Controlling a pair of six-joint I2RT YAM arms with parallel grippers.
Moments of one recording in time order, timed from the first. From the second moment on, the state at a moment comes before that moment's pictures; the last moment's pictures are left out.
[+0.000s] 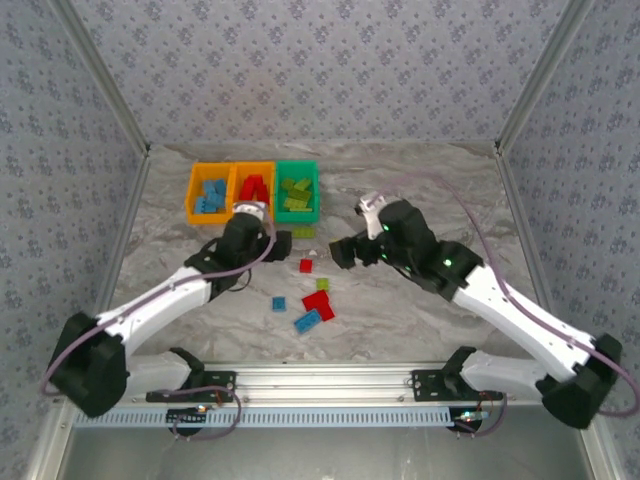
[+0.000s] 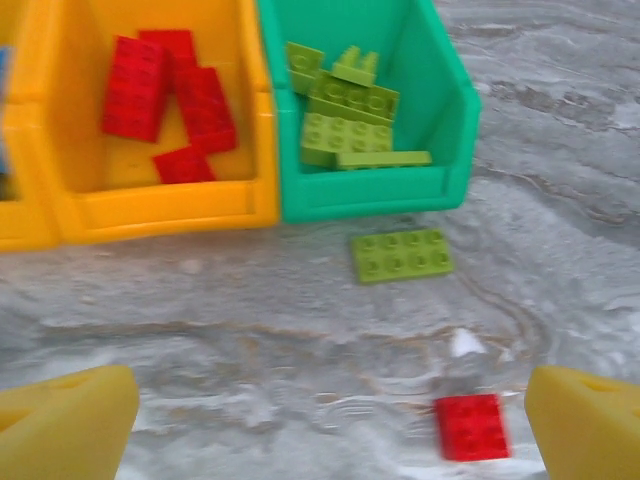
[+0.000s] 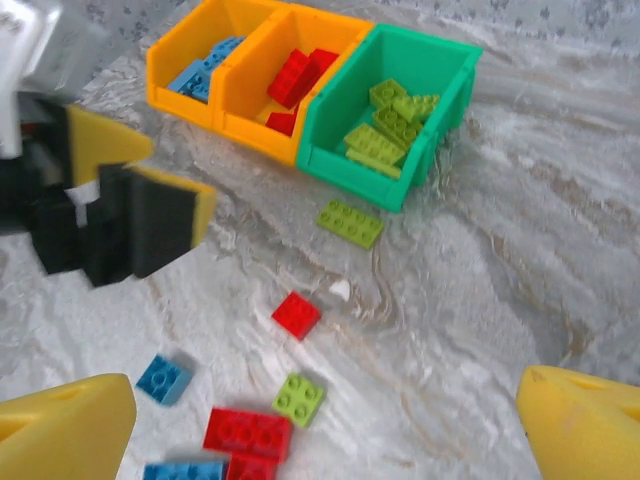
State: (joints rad) left arm -0.65 1.25 0.77 -0.18 -0.26 -0.41; right arm 0.77 1.06 1.02 -0.53 0.06 0.22
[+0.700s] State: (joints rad) left arm -0.69 1.98 1.28 -0.30 -0.35 -0.51; right arm 0.70 0.91 0.87 -0.52 -0.02 0.31
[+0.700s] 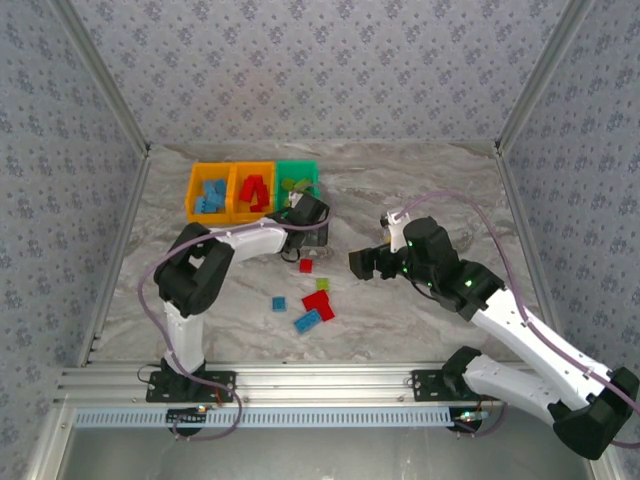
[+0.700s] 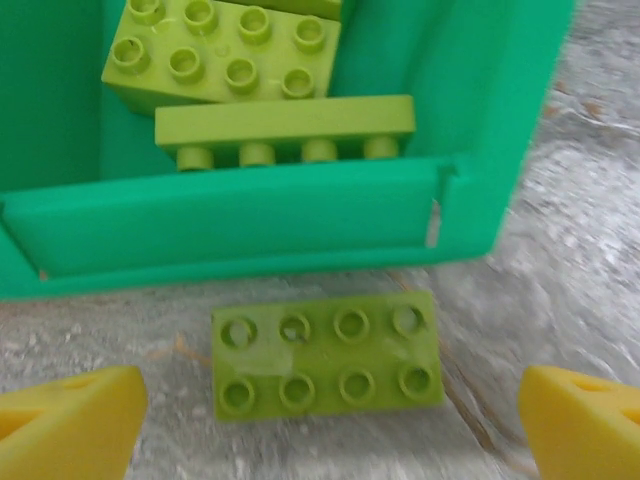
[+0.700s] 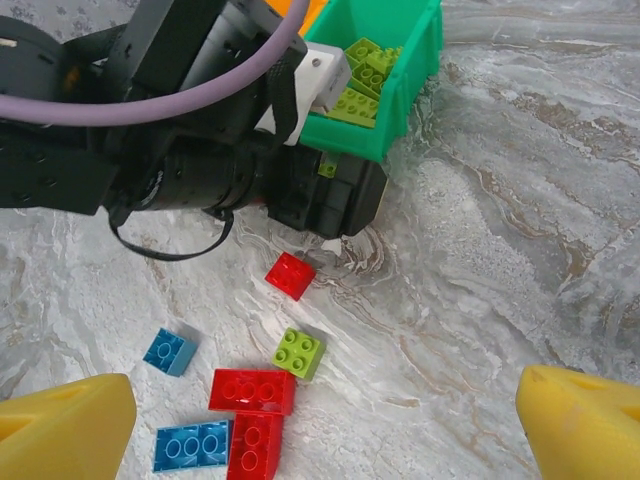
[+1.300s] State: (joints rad) left arm -0.70 1.96 1.21 -0.28 -0.29 -0.49; right arm 0.69 0.93 0.86 -0.49 -0.03 0.35
